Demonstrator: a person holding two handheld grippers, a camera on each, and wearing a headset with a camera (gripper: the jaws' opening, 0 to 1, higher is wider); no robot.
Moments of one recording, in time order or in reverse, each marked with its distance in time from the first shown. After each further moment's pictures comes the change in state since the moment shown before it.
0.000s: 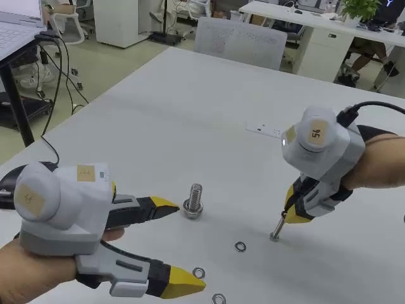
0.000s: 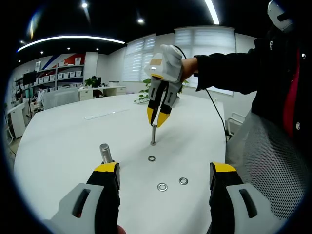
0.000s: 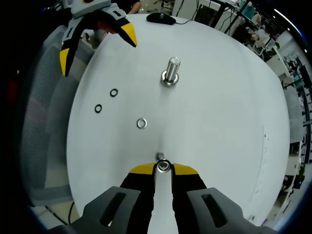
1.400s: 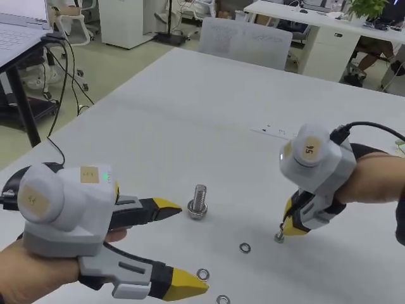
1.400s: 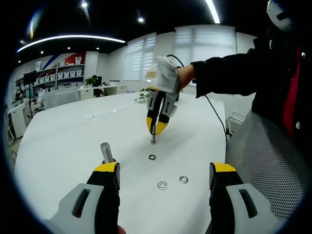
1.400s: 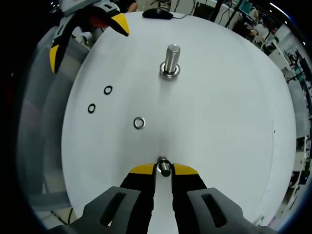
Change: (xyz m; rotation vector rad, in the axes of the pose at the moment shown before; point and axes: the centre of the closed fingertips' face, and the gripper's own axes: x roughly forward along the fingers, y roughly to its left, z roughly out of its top) left arm -0.003 0.000 -0.002 0.002 0.011 0.007; right arm 0.033 0.000 -0.007 0.039 -0.016 0.037
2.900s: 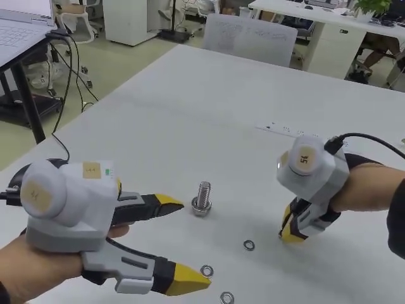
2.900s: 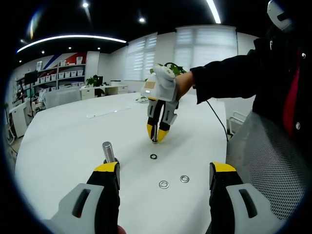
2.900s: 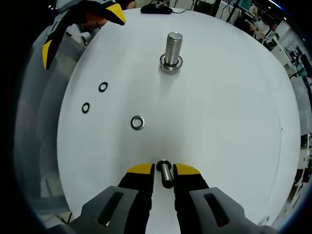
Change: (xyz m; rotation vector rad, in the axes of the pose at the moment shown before) left arm -0.001 0.002 -0.002 -0.004 -0.001 0.007; right arm 0.021 0.003 -0.004 0.020 0.006 0.022
